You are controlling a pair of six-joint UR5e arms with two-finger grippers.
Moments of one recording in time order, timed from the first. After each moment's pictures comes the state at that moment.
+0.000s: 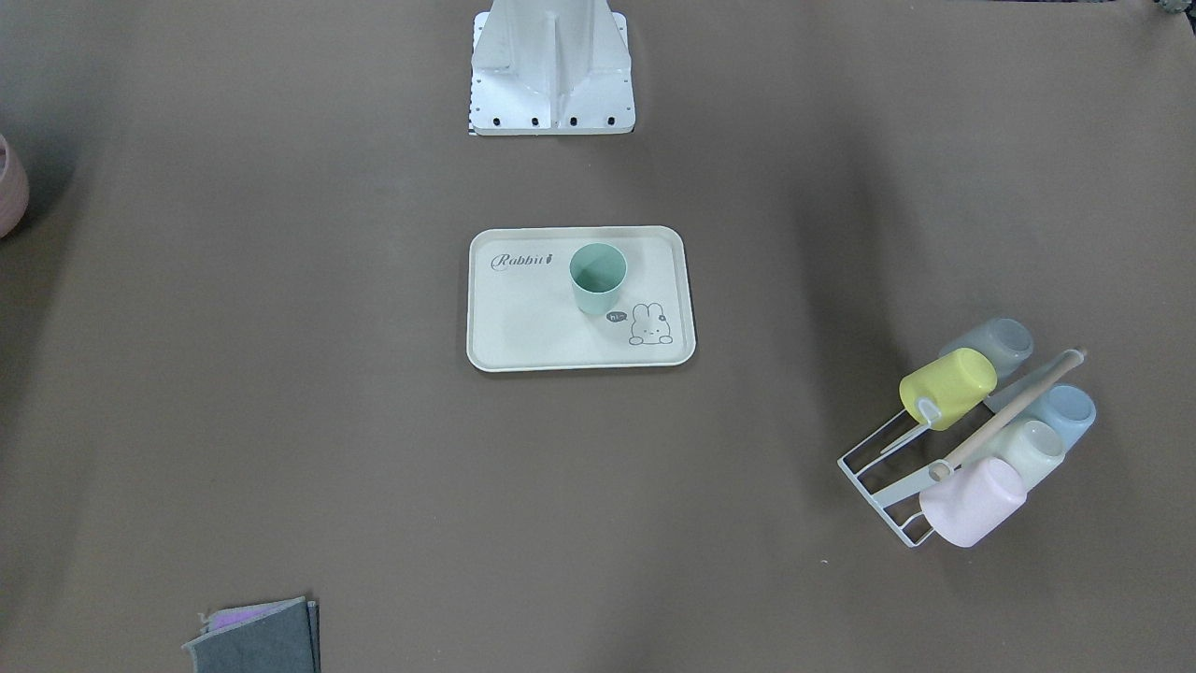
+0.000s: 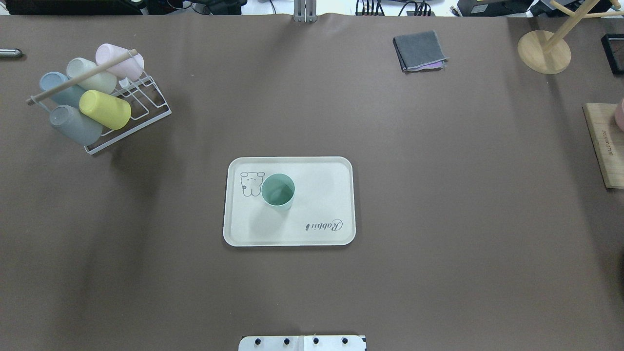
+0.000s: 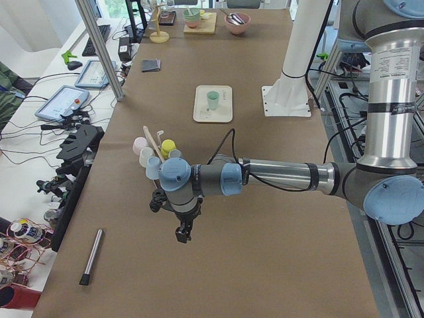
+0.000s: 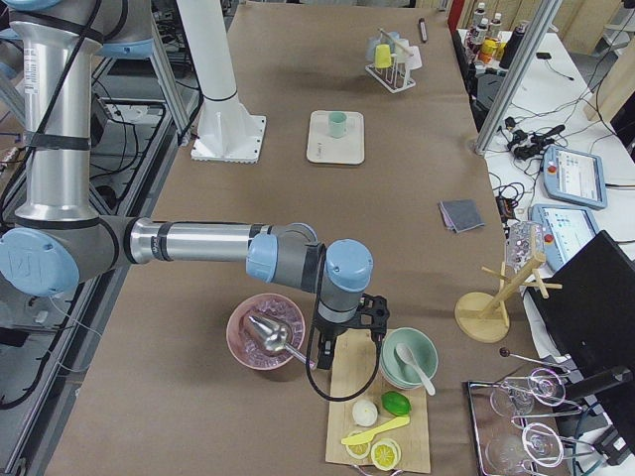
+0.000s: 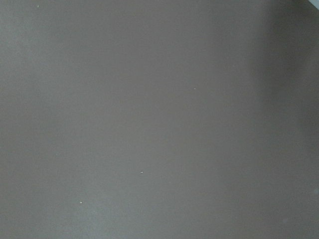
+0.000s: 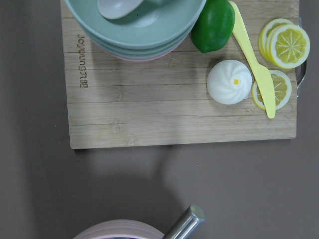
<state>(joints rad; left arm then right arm) -1.57 -1.52 -1.66 -1.43 -2.31 0.32 1.64 -1.66 1.70 -1.78 2.25 -0.09</state>
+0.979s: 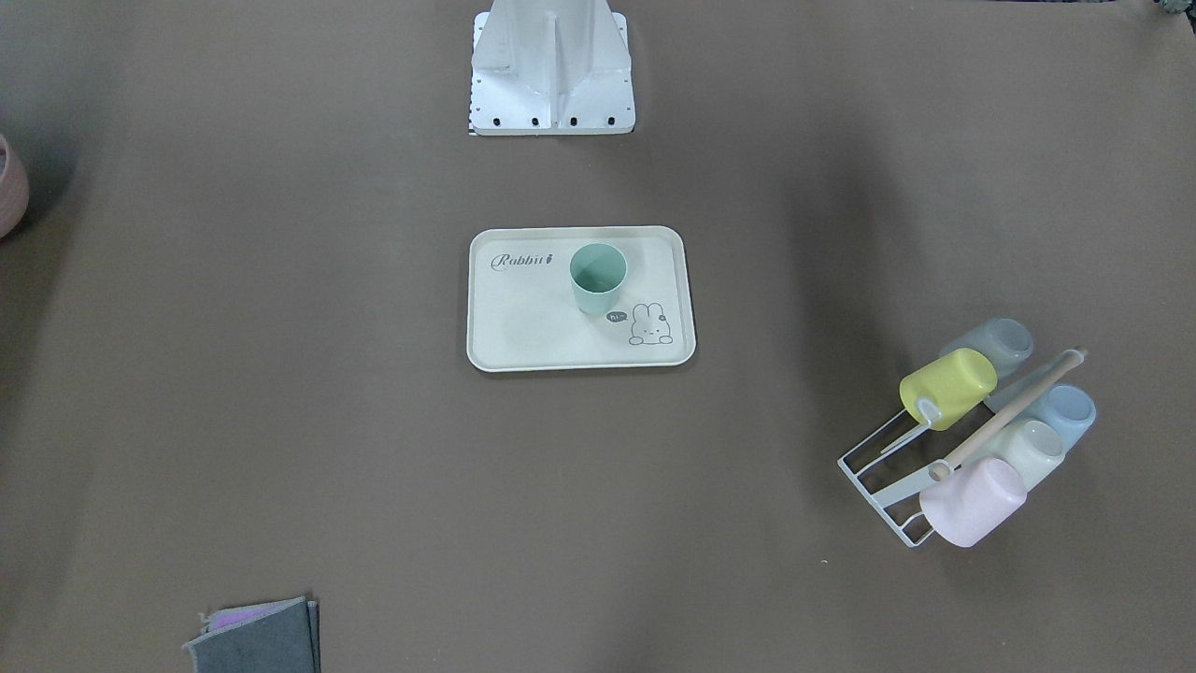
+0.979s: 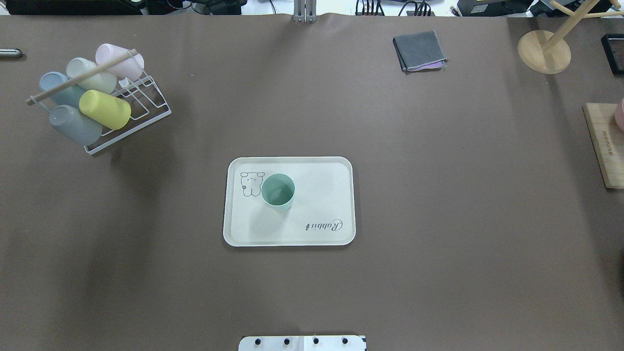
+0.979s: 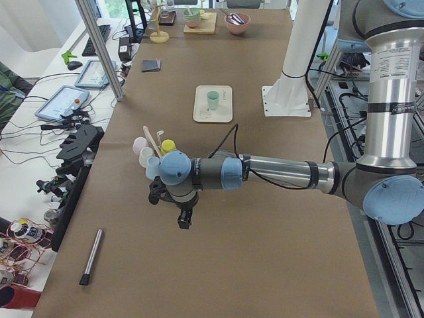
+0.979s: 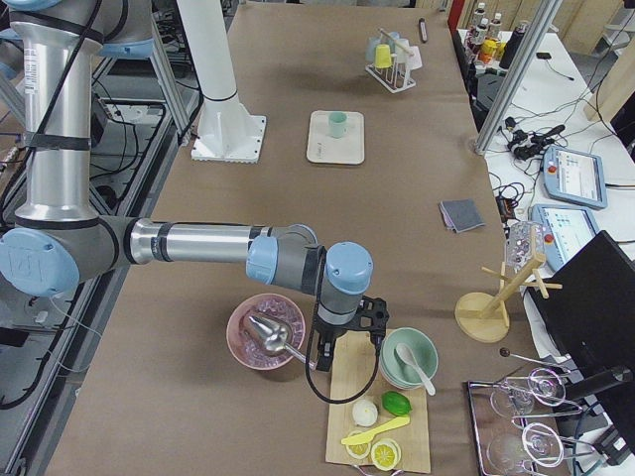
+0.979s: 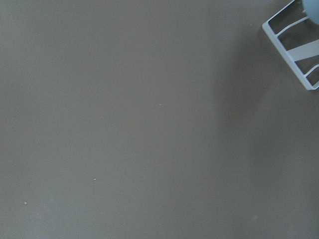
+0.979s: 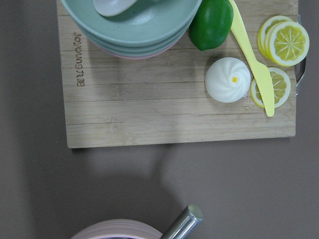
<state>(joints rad) -1.57 -1.53 -1.70 -1.44 -2.44 0.17 1.64 -1.67 1.70 -1.78 2.25 -0.09</state>
